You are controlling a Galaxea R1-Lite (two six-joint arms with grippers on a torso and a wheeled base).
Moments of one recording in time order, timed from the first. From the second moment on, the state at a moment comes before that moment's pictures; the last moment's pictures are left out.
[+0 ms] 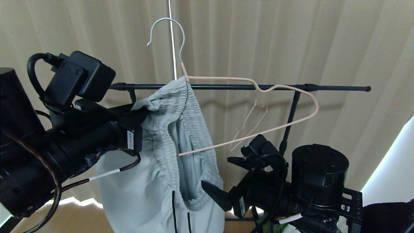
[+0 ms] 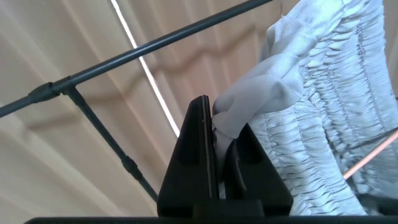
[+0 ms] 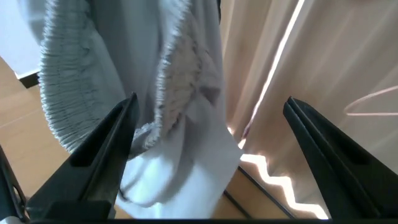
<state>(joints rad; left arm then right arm) -0.64 1.36 -0.71 -0.61 0.27 0.28 0.87 1.80 -0.60 -0.92 -0.05 0.08</state>
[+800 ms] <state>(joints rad) -0.55 1.35 -0.69 -0.61 0.27 0.41 0.71 1.71 -0.59 -0.97 -0.10 0.10</state>
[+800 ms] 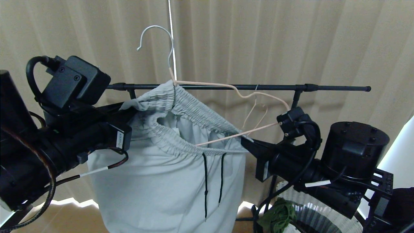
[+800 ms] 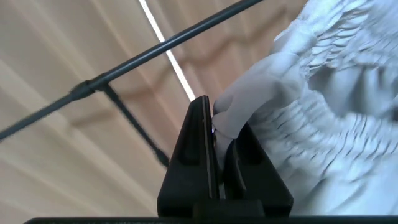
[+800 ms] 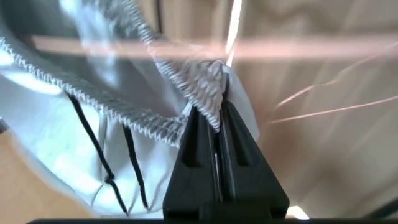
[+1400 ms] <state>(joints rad) -0.45 1.30 -0.59 -0.61 0.27 0.57 0.59 1.69 -0.60 -0.96 -0.10 0.10</state>
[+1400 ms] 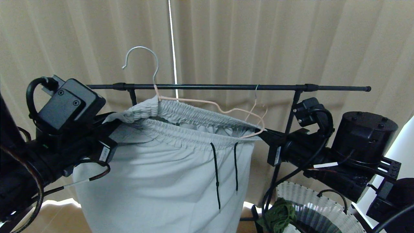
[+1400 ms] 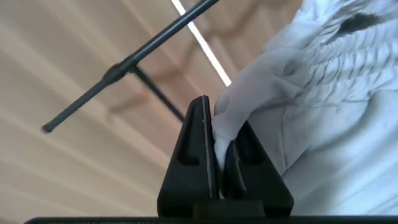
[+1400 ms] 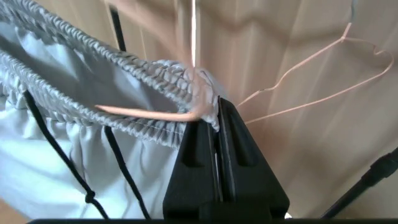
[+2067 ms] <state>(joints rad) -0.34 1.25 -0.52 -0.62 0.27 0.74 0.59 1.67 -0.61 -0.87 -0.09 0.10</state>
